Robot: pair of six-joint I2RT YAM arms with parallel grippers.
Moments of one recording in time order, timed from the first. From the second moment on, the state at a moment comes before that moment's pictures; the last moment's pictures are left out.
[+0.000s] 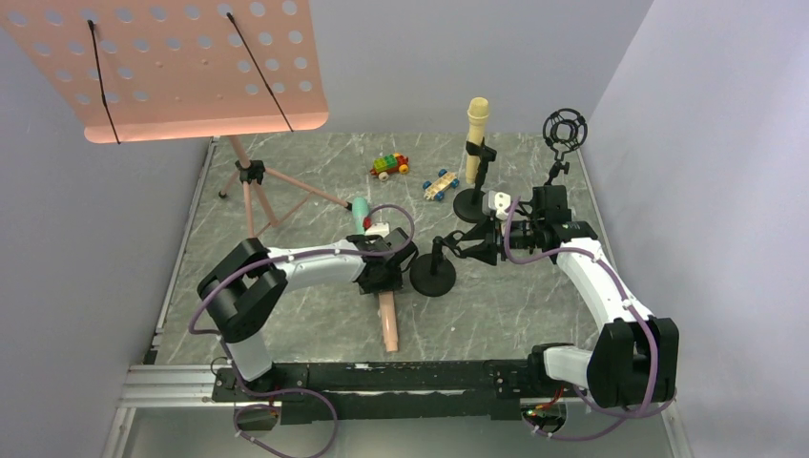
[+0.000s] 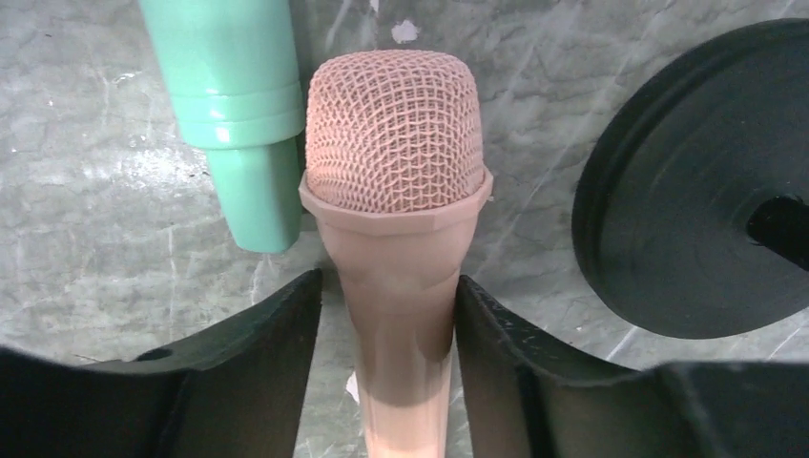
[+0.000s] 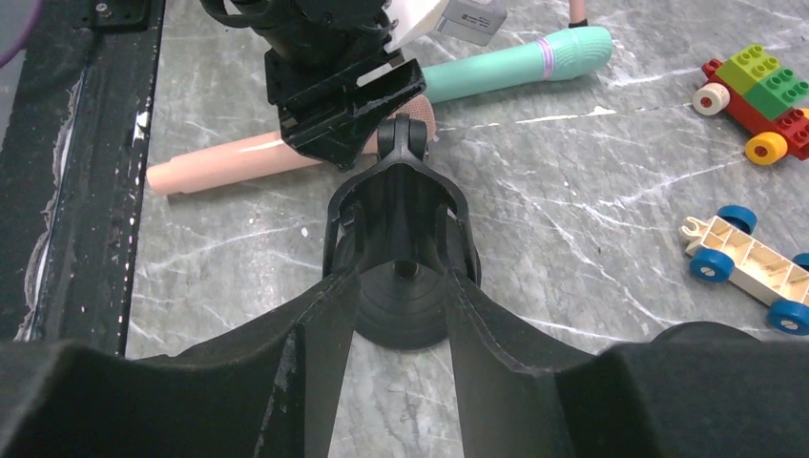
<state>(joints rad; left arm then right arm) -0.92 1.73 1.06 -0.57 -0.30 -0.99 0.09 1.22 0.85 -0.54 -1.20 -0.92</state>
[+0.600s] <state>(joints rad) -0.98 1.53 1.01 -0.53 -0.34 -0.93 0.09 1.21 0.84 -0.54 -1.20 -0.93</state>
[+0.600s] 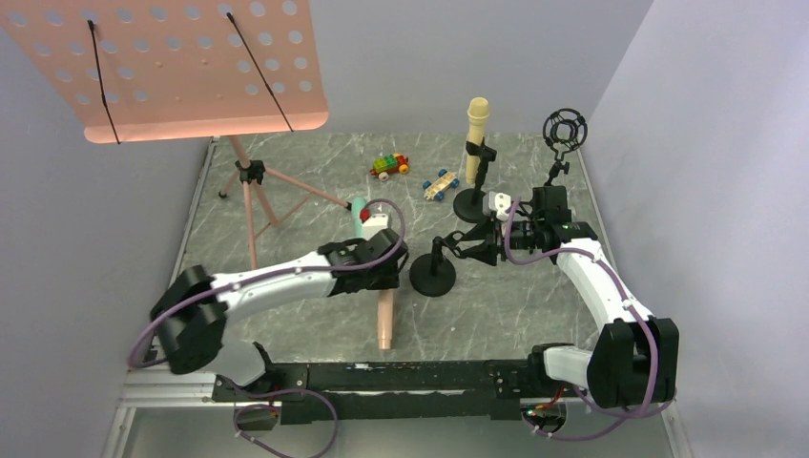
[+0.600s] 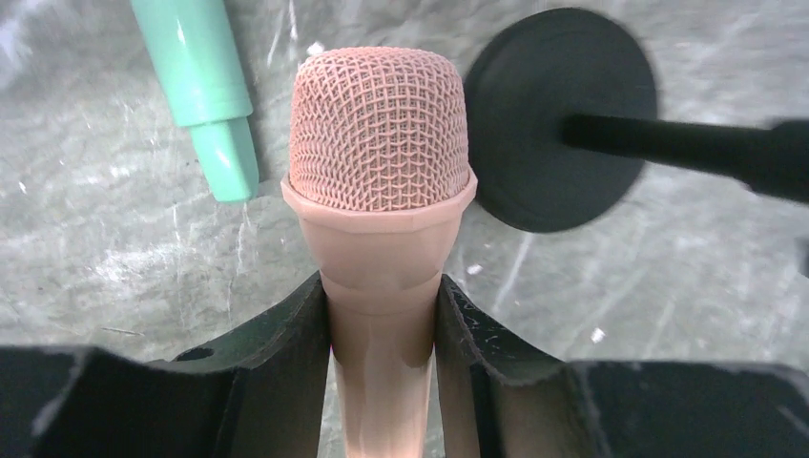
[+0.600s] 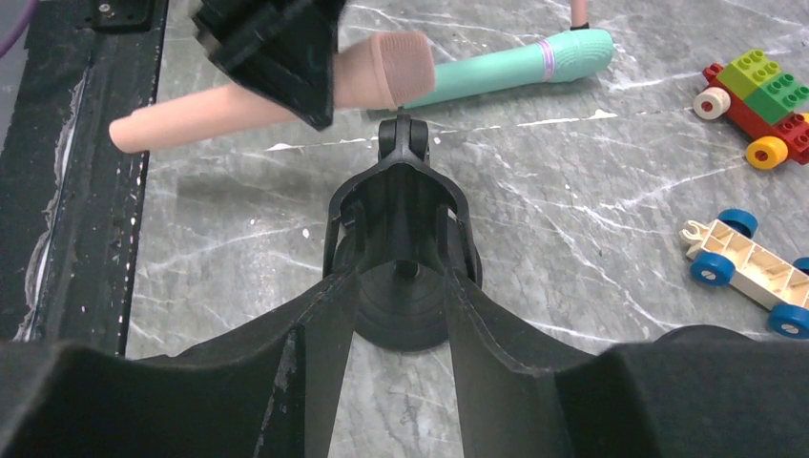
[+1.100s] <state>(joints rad) -0.98 1.00 0.71 0.01 -0.24 -0.35 0.09 1.21 0.84 -0.54 -1.21 -0.94</state>
